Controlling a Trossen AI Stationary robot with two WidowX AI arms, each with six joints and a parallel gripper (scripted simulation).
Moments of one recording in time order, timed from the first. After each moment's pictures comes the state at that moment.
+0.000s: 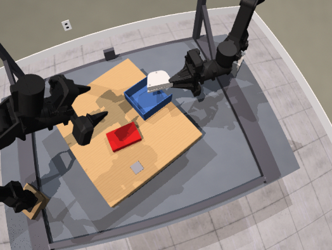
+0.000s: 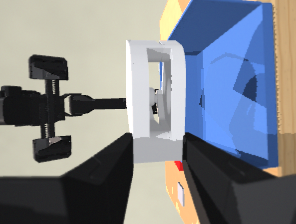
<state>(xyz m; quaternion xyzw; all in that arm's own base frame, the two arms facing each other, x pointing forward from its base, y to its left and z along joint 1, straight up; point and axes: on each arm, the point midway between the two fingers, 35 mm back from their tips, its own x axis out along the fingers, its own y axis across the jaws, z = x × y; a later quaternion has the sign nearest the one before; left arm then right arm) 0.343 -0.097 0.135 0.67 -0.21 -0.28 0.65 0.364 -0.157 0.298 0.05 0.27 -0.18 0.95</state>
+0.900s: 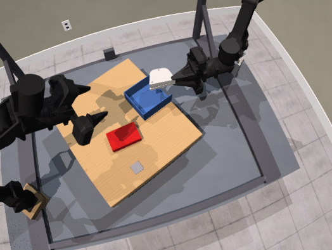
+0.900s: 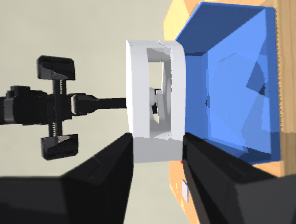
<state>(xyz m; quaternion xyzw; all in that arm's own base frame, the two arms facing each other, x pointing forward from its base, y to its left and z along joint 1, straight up) 0.335 -0.093 0.143 0.68 -0.21 -0.28 0.65 0.364 -0.157 0.298 0.05 0.27 -0.18 0.95</state>
